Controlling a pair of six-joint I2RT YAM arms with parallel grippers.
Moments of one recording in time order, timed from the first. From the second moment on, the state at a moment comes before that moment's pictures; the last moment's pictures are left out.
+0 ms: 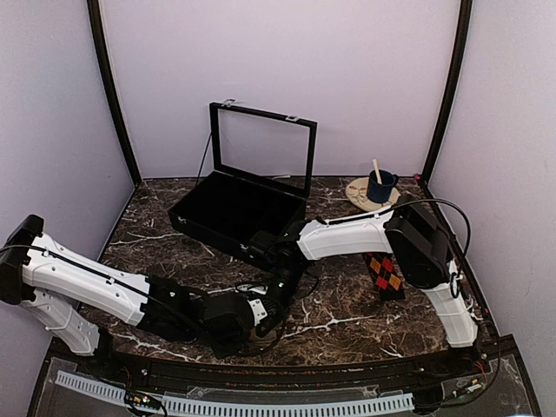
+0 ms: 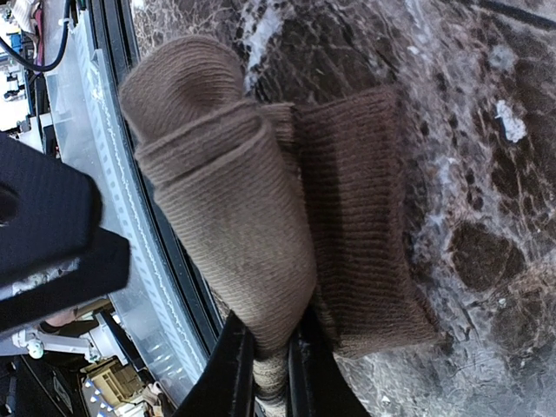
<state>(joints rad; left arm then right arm) -1.41 1.47 0.82 -0.50 -0.36 -0.22 1.06 2.29 1.71 -0.93 -0.76 -0.06</state>
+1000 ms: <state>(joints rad) -1.41 1.63 0.92 -0.49 -0.39 0.01 1.05 2.30 1.71 -0.96 -0.79 -0.09</state>
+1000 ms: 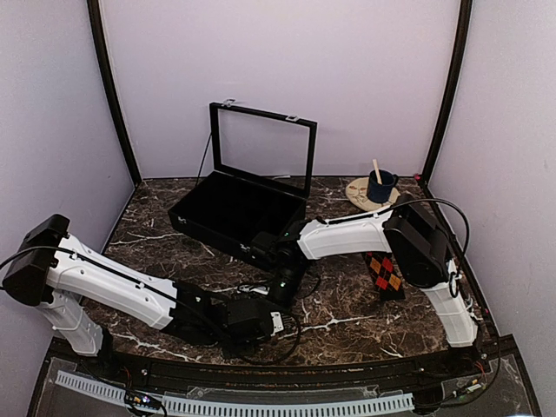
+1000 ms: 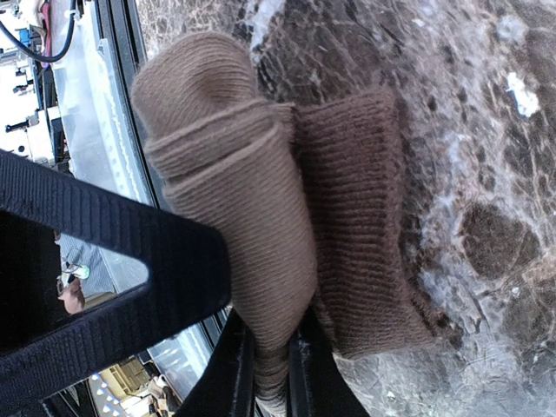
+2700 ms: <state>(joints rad) -1.38 1.75 0.97 -0.47 -0.29 0.19 1.03 2.33 1.72 -1.02 -0.86 -0.10</state>
